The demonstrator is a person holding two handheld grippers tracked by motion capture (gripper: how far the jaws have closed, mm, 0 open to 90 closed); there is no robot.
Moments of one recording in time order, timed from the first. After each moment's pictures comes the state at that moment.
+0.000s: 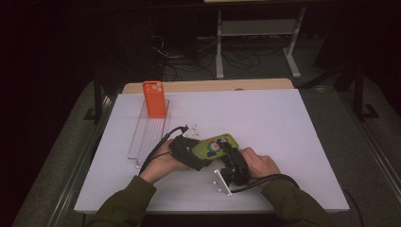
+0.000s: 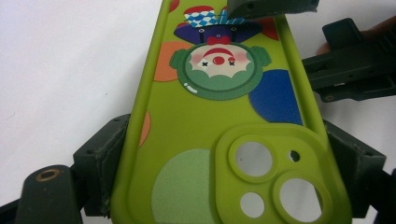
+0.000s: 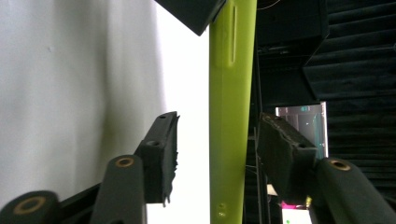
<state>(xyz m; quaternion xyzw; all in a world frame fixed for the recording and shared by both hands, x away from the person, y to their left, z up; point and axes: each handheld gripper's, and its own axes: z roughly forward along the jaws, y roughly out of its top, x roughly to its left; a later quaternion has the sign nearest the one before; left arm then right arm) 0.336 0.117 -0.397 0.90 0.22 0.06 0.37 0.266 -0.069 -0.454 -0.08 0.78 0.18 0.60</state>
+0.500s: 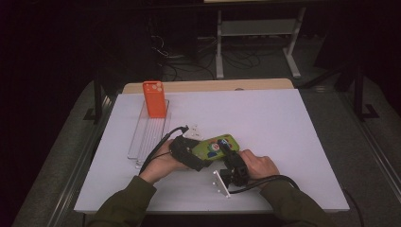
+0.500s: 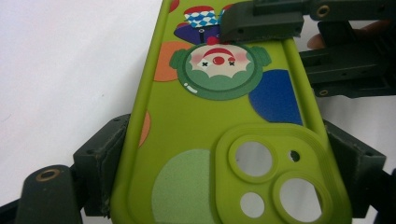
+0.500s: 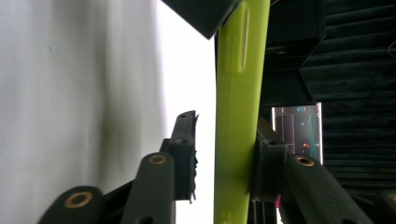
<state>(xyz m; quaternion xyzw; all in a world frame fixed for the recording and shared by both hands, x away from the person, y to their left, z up) 0.336 0.117 -0.396 0.91 0.21 0.06 0.36 0.264 -0.066 -0.456 -0.08 0.78 0.17 0.60</state>
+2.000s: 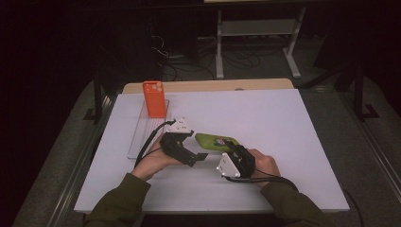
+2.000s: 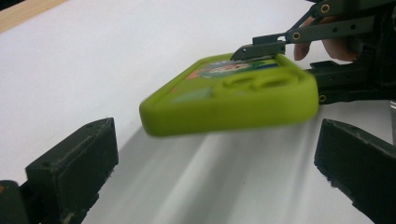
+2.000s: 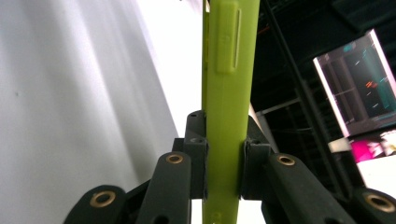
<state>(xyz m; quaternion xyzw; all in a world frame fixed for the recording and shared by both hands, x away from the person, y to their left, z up) 0.339 0.142 -0.378 0.86 0.23 0.07 0.44 0.278 -0.080 -0.432 0.09 0.82 0.25 0.51</state>
